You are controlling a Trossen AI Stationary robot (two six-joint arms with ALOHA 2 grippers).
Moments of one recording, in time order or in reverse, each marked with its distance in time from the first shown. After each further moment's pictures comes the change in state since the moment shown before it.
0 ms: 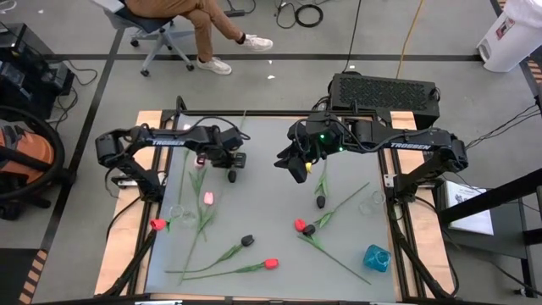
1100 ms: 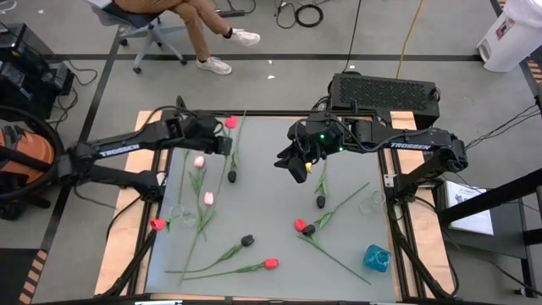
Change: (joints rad) left arm 0.002 -0.455 0.020 0.086 -0.013 0.186; right arm 0.000 0.000 0.000 0.000 0.000 0.000
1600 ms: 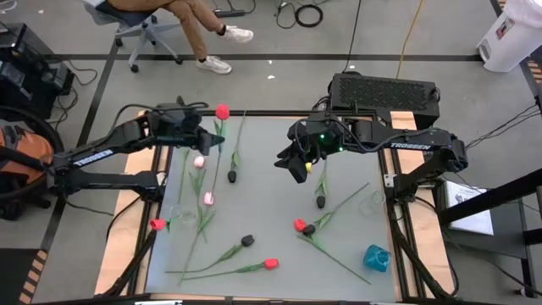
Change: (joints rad) left arm 0.000 -0.207 0.063 0.019 0.116 0.159; right arm -0.001 0.000 0.000 0.000 0.000 0.000
